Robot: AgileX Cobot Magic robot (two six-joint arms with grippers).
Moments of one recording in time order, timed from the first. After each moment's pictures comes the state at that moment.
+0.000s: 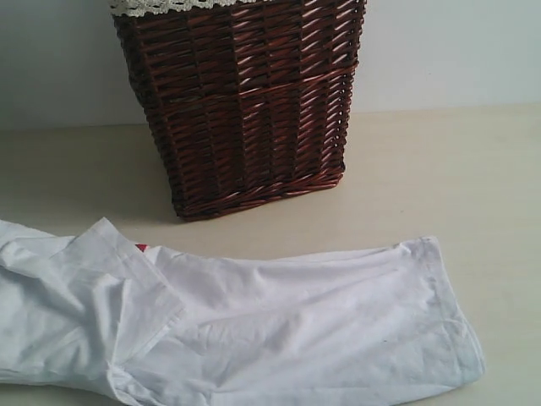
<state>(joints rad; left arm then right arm) 0.41 1.46 -0.62 -0.92 0.56 1.38 -0.22 0.14 -0.01 0.52 0.30 -0.70</state>
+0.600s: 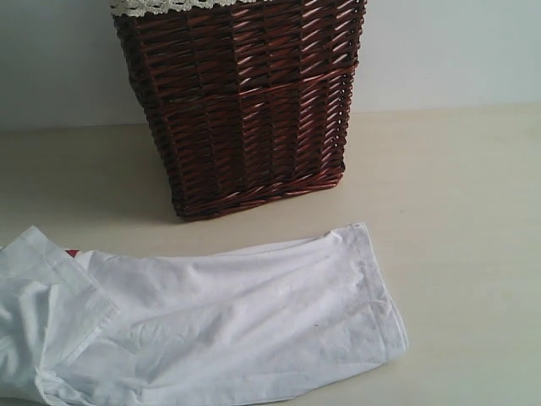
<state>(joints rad) 0.66 1.46 -0.62 -0.89 0.56 1.44 -0.22 0.14 -0.01 0.52 0.30 -0.70</state>
